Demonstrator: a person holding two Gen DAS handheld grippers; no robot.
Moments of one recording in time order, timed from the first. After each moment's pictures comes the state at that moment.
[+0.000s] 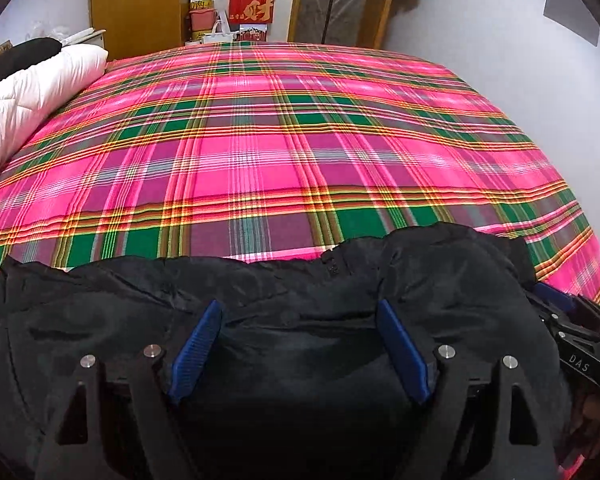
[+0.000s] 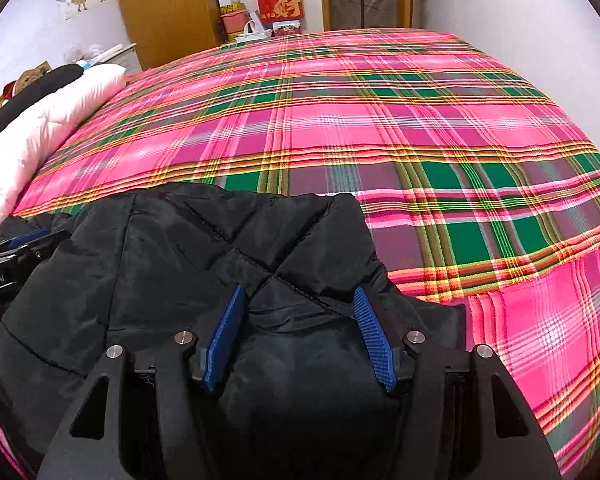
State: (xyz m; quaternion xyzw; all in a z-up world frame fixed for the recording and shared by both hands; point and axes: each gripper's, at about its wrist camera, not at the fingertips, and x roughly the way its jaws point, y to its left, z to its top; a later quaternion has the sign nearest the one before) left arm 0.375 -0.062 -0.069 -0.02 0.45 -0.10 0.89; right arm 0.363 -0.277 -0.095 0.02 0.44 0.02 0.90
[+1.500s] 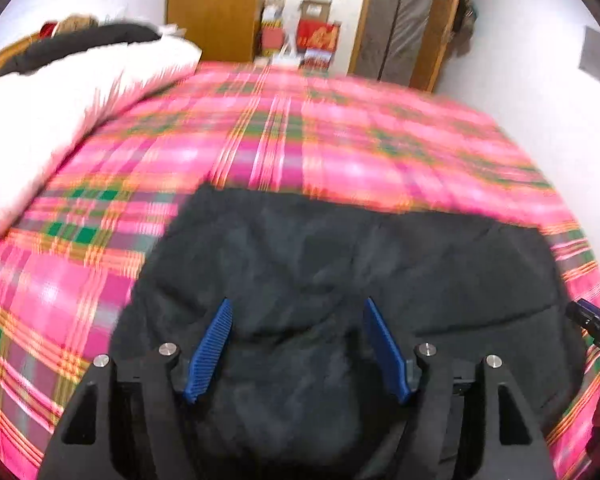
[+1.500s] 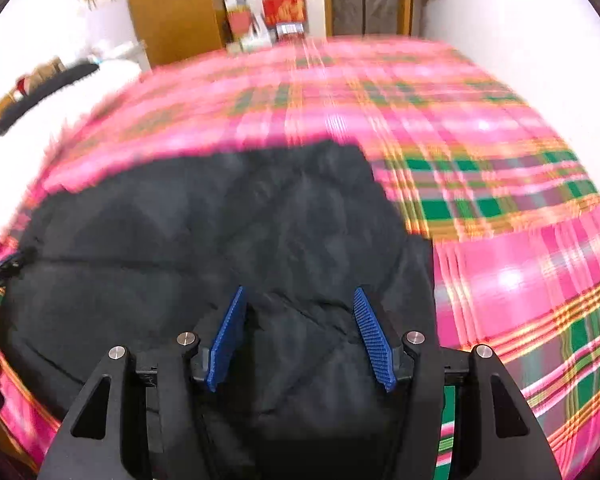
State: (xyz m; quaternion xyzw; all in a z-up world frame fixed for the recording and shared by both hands) left arm 0.275 0.038 -0.022 -0.06 0.40 -0.02 0.92; right arm 0.290 -0.248 -0.023 0.03 0.41 0.04 0.91
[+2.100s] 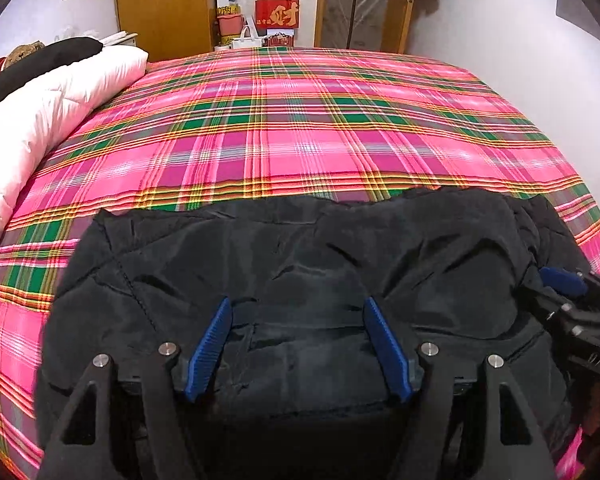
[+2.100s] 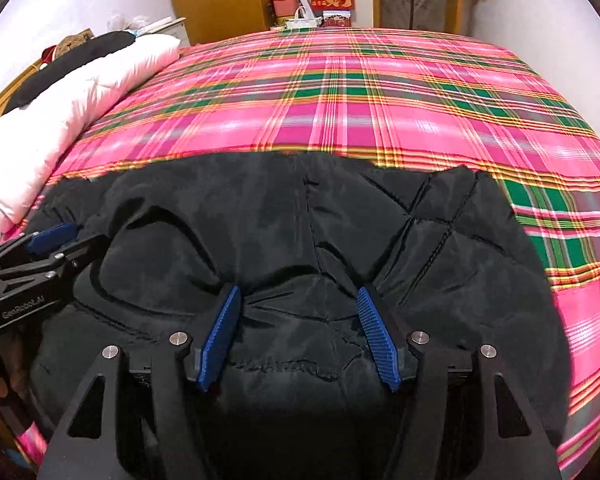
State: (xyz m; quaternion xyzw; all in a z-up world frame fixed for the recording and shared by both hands) left arm 0.331 -0.016 -0.053 0.00 0.44 -0.05 0.89; right arm 0.346 -0.195 -0.059 0.01 0.45 0.10 0.89
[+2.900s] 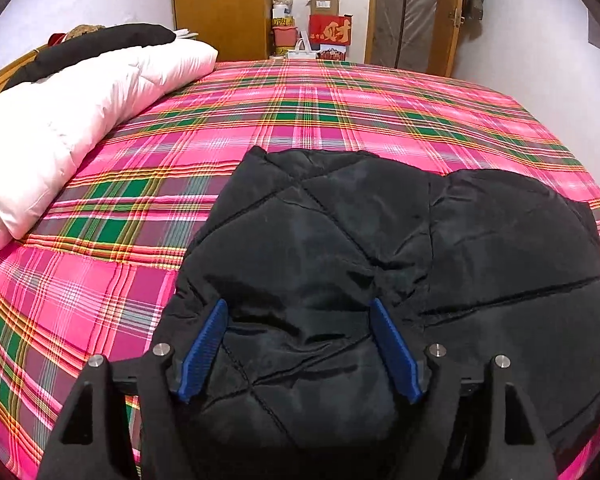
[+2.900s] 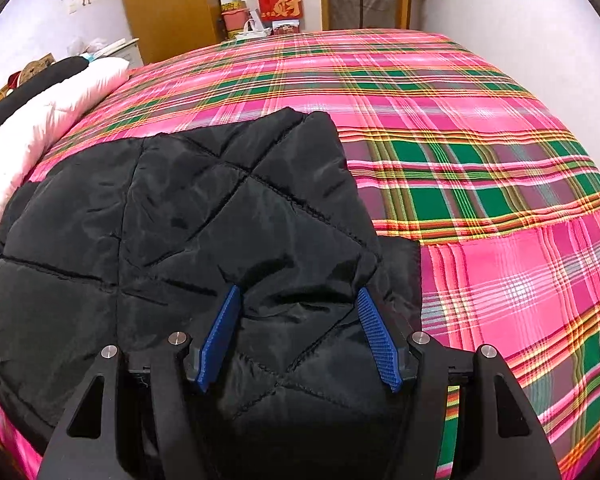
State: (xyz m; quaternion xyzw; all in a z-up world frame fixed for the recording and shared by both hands) left arm 0.285 0.066 -0.070 -0.02 0.41 0.02 0.91; right arm 0.314 -0.290 -0.087 0.01 0.44 0.02 0.90
